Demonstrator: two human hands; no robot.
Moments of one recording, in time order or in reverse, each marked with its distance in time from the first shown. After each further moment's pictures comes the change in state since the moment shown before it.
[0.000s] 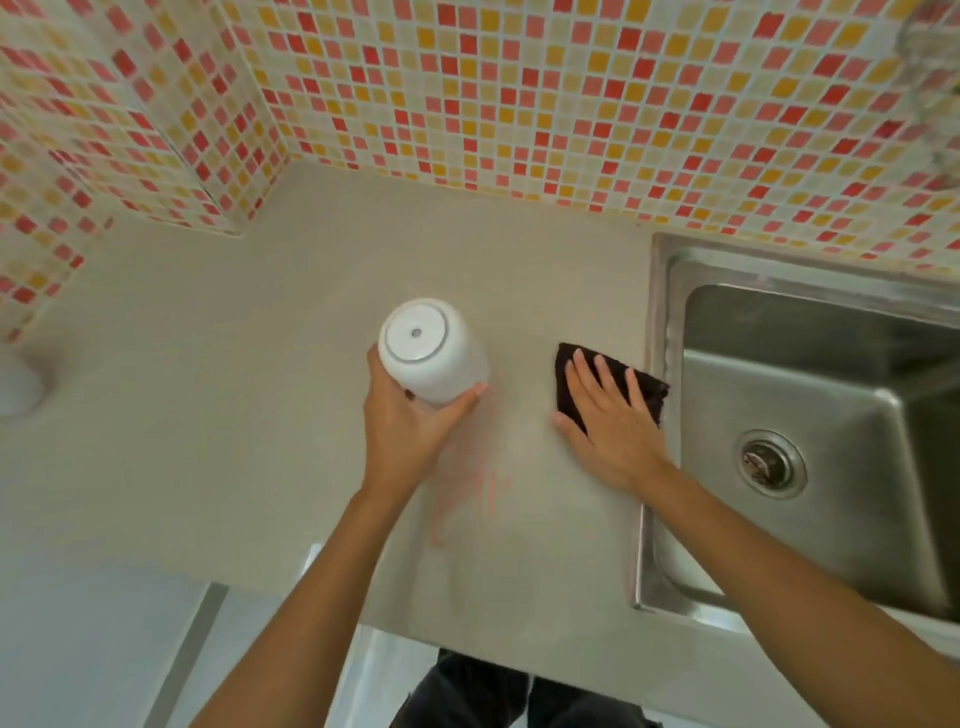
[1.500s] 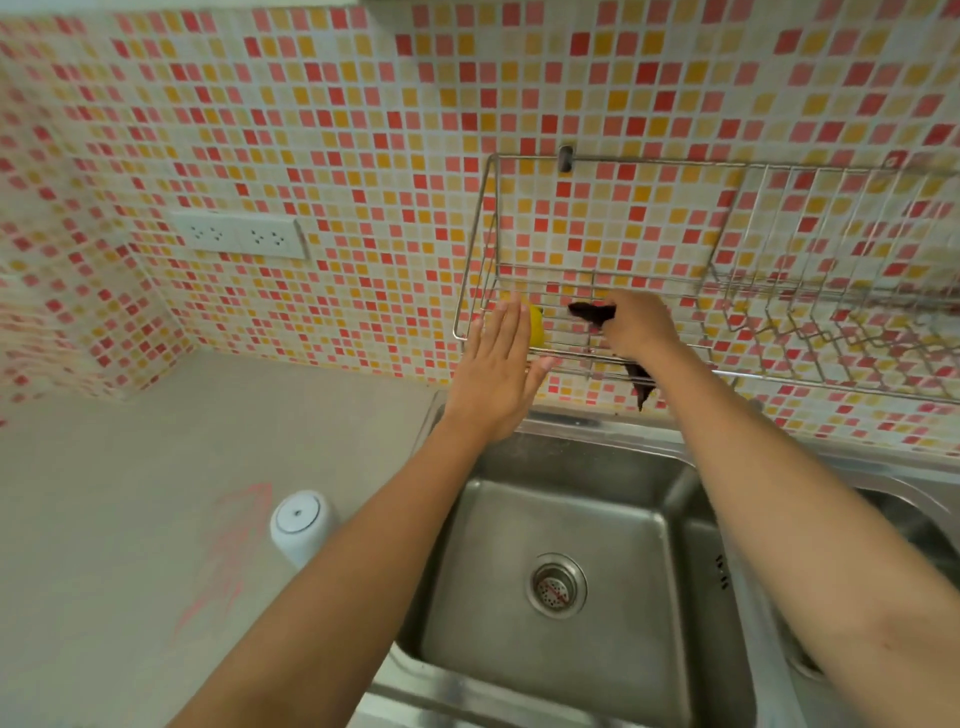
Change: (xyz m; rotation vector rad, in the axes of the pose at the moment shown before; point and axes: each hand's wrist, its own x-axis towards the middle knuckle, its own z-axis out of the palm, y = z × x) left_hand -0.027 0.273 0.356 0.915 -0.235 0.716; right_hand -0.027 0.350 -0.318 0.180 0.384 0.320
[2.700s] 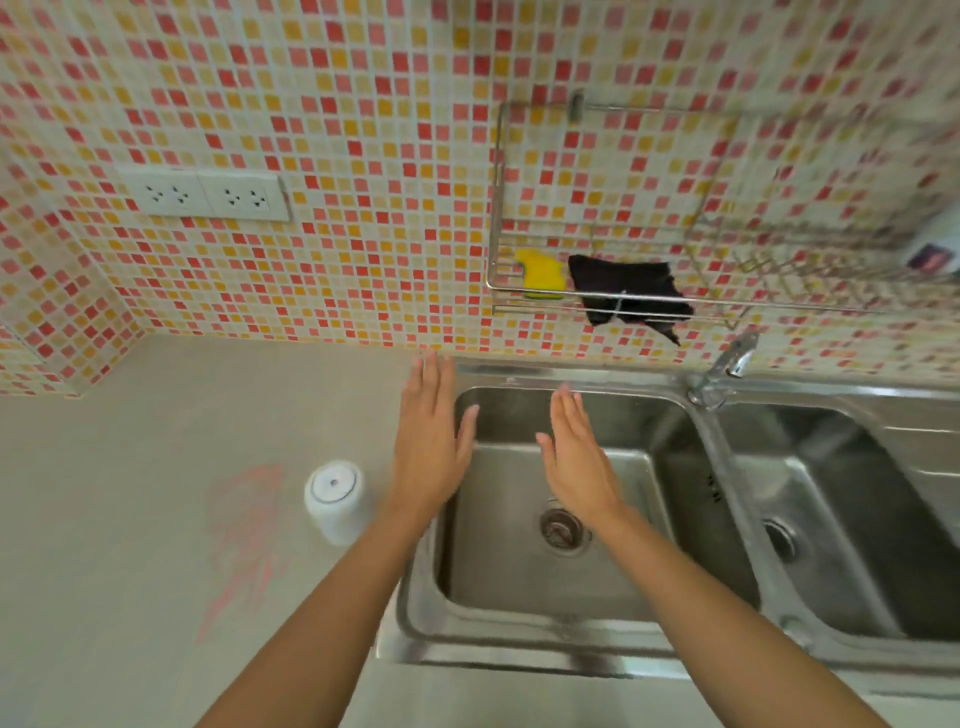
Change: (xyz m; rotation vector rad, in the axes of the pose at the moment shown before) left_hand -0.143 -0.088 0.021 -0.251 0.125 -0.102; right_hand -0.205 -0.062 0.154 0.198 -0.042 -0.055
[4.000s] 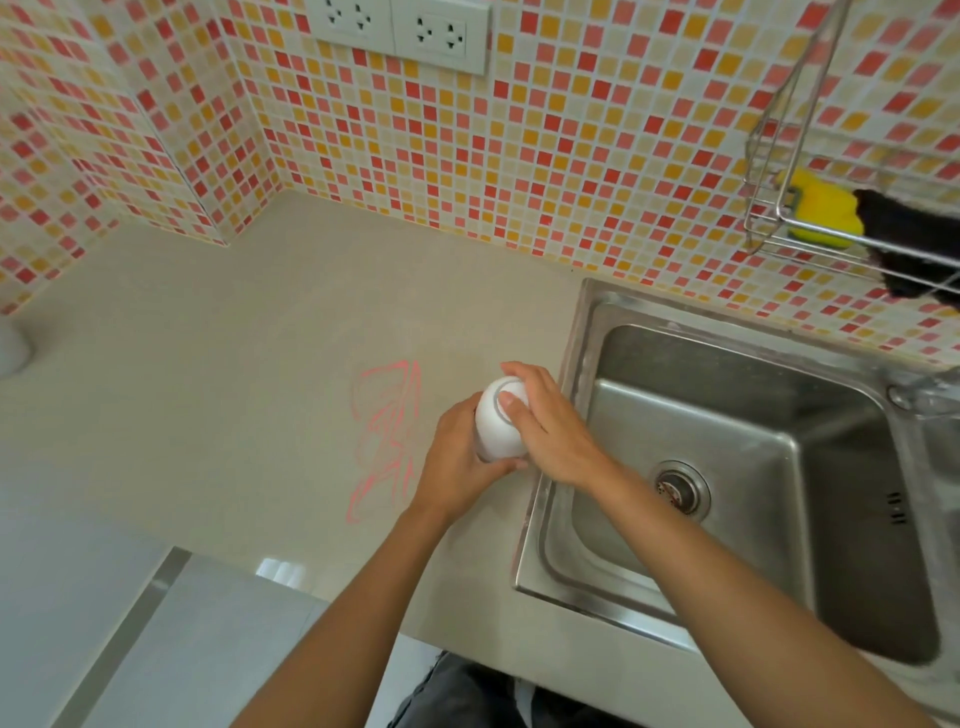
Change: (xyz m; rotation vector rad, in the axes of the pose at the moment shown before) left_hand -0.104 -0.153 -0.018 -0.673 -0.137 -0.418; right_hand 0.015 -0.180 0.112 0.413 -0.438 -0.177
